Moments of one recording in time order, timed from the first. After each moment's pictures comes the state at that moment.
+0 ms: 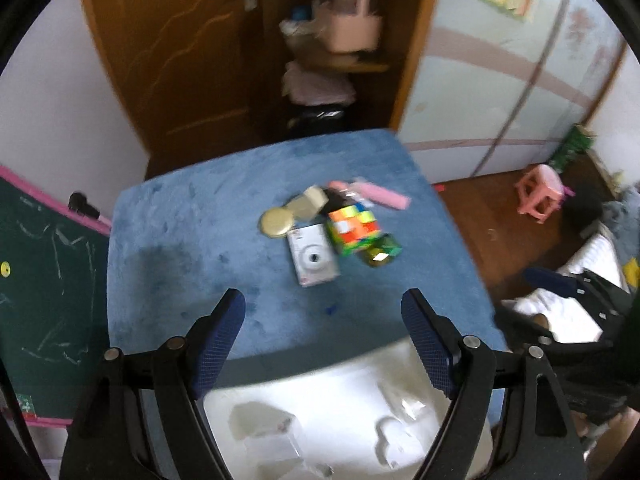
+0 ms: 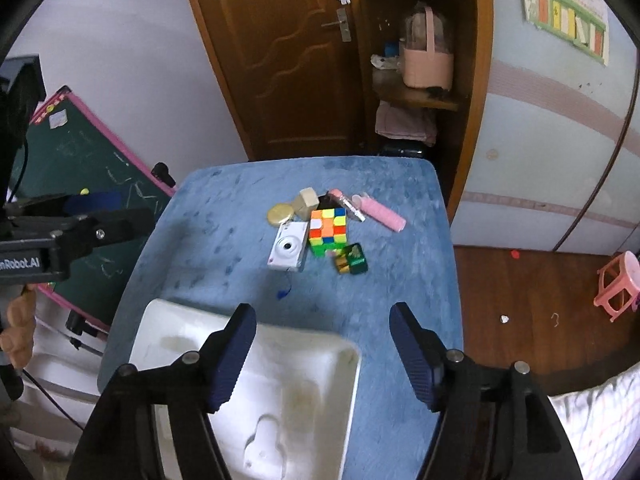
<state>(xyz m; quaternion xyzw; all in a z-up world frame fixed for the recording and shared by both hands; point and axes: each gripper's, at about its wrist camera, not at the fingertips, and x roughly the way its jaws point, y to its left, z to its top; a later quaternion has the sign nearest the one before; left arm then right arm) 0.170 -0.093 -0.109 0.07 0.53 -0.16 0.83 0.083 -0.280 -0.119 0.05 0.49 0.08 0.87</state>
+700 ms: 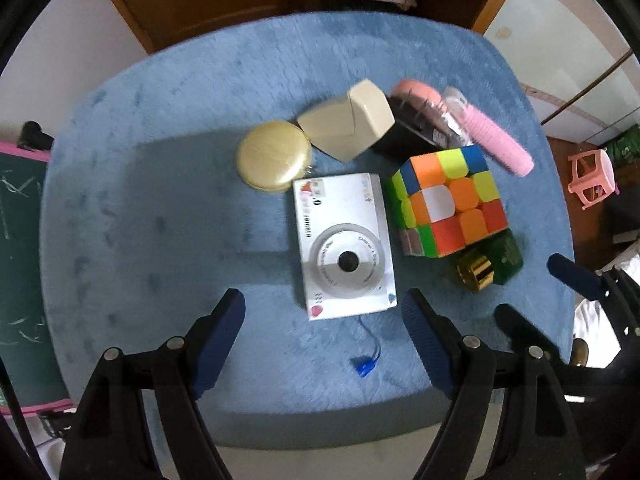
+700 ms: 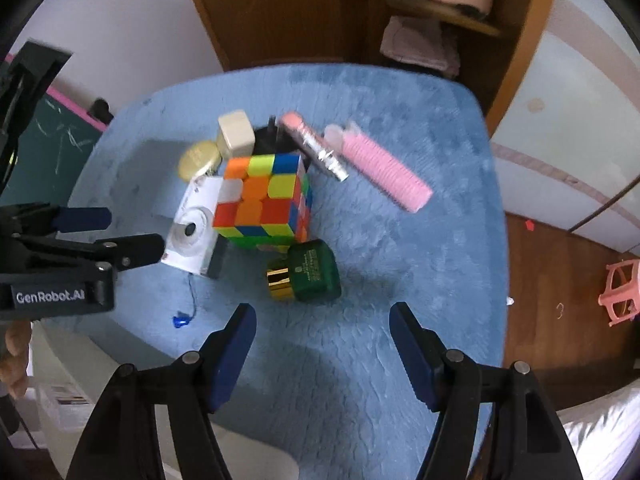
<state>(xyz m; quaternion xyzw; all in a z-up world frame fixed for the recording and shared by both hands) 0.269 -0.130 -0.282 0.06 0.66 -0.09 0.74 0.227 -0.280 -0.288 0.00 0.61 0.09 0.79</state>
